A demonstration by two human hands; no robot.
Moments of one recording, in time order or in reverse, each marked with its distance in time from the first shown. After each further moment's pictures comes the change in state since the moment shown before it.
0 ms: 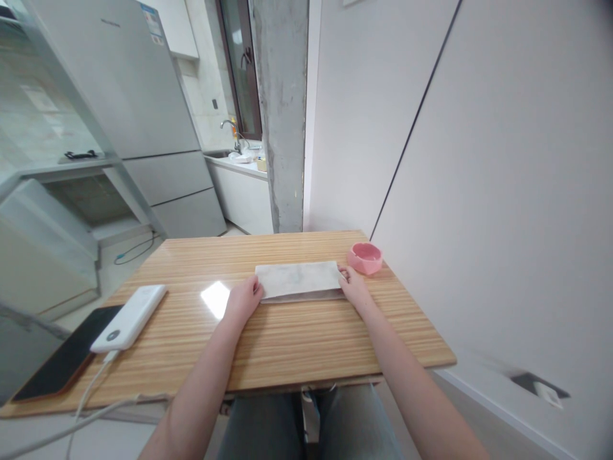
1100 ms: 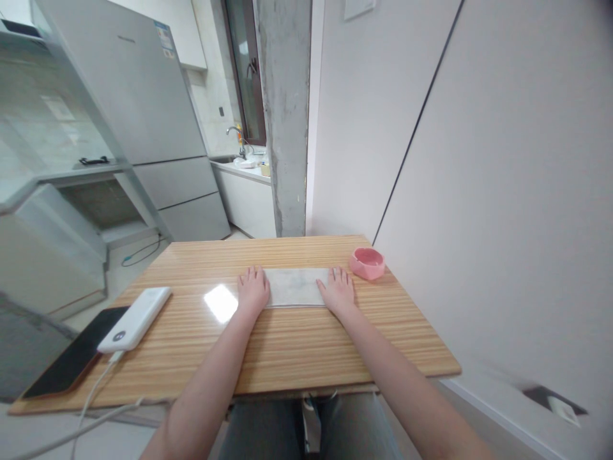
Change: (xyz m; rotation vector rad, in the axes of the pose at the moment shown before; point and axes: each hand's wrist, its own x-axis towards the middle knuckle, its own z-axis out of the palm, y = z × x) left_hand 0.023 0.018 0.018 0.179 0.131 -0.103; right_hand 0.000 -0.019 0.049 -0.794 0.046 -0.043
